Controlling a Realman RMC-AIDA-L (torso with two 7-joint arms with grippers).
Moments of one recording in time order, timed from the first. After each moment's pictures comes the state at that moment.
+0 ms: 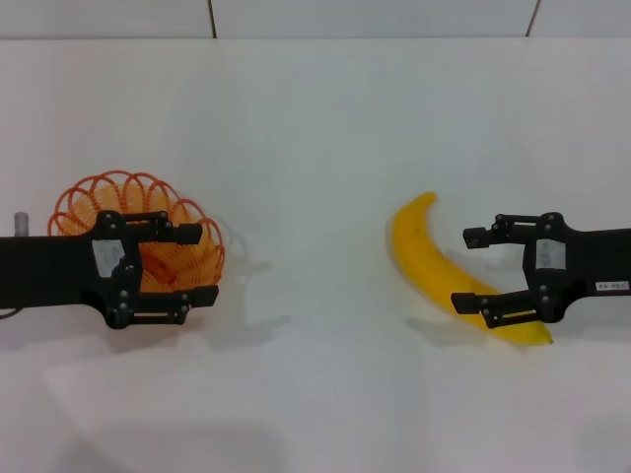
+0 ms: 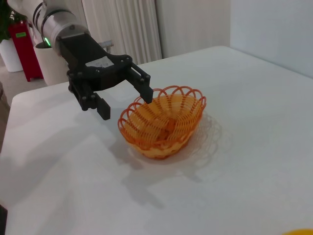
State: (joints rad) left arm -0.46 -1.97 0.93 0.67 1.87 1.63 -1.12; right arm 0.35 2.03 -0.92 -0.87 -1.97 -1.60 1.36
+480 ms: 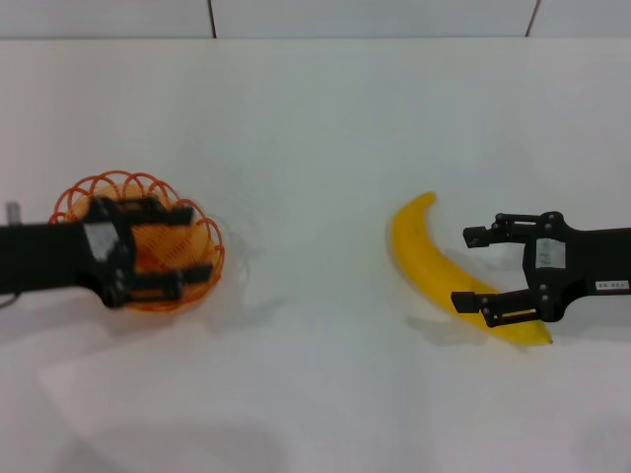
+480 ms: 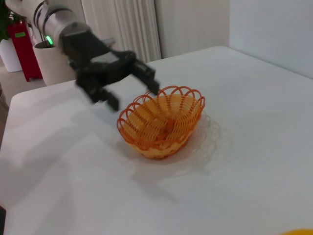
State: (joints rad) left arm -0.46 -1.98 0.88 0.67 1.87 1.61 -1.13; right arm 0.35 2.03 -0.92 -0.87 -1.97 -1.60 1.36
